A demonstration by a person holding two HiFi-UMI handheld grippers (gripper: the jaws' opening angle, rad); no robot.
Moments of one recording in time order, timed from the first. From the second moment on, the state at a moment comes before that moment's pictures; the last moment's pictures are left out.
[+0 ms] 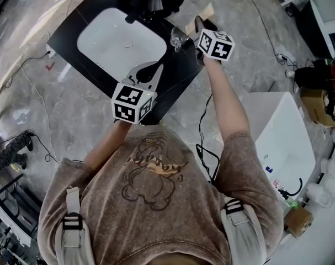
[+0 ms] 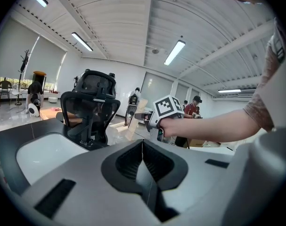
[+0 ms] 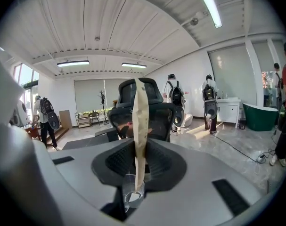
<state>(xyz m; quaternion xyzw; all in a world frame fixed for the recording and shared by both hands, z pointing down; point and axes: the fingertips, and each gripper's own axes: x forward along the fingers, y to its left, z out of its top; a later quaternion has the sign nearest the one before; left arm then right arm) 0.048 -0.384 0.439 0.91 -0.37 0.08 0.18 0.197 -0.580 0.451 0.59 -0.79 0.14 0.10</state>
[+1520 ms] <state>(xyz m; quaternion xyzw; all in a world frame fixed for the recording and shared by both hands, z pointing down) 0.066 -0.319 0.420 0.90 -0.40 0.07 0.15 0.170 -0.302 0.431 0.57 -0.81 0.13 0.06</state>
